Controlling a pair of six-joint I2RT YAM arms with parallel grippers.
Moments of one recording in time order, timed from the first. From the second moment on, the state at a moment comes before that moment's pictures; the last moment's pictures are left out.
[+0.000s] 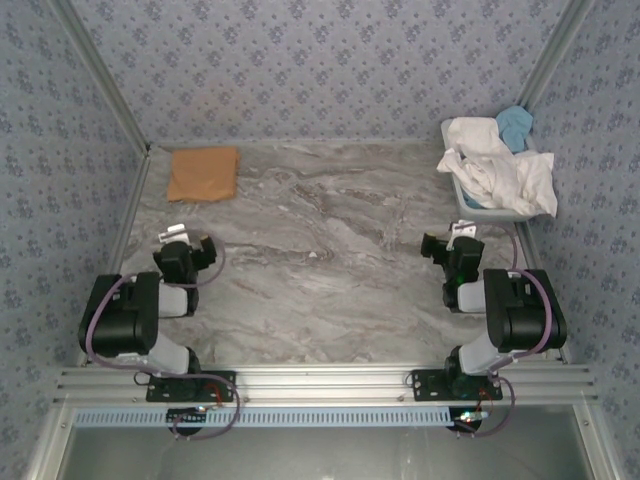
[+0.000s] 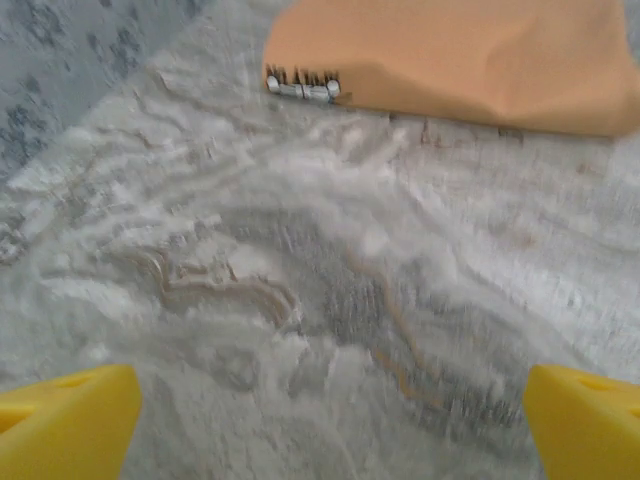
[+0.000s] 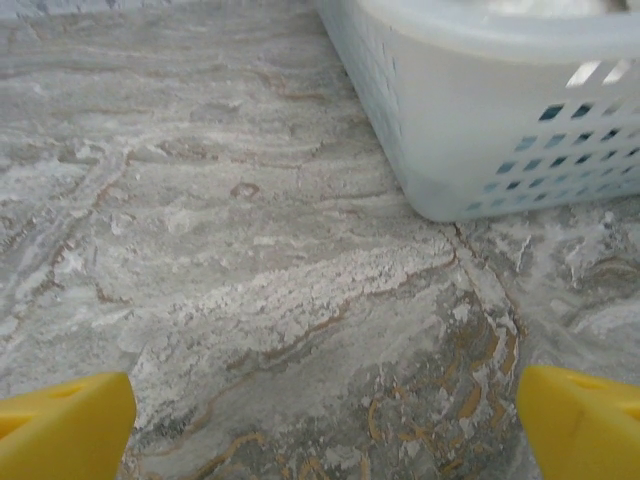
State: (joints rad) left arm 0.03 1.53 0.27 0.81 -0.22 -0.14; right arm -0.03 1.53 0.29 0.85 0.14 0.06
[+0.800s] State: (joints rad) left arm 0.00 1.54 0.37 0.78 -0.21 -0.09; right arm 0.01 1.54 0.35 0.83 0.16 0.02
